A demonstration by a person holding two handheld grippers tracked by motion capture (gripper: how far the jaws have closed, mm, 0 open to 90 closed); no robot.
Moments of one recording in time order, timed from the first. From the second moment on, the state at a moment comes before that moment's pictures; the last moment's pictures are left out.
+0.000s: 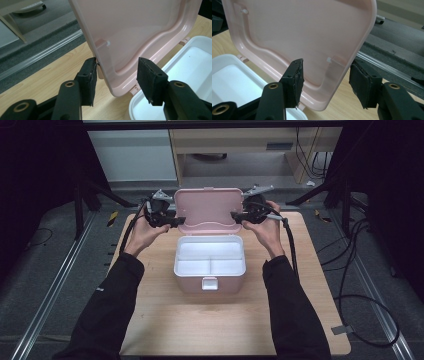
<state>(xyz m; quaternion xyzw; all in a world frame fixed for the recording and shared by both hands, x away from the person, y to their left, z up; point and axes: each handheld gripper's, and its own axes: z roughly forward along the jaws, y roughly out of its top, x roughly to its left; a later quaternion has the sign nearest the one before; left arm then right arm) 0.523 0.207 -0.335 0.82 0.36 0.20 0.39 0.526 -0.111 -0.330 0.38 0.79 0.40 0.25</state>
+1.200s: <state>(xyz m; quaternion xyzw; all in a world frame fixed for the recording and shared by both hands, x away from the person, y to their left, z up) 0.430 0.214 -0.367 0.88 0.27 0.21 0.32 0.422 -0.139 -0.366 0.29 0.85 0.37 0.22</state>
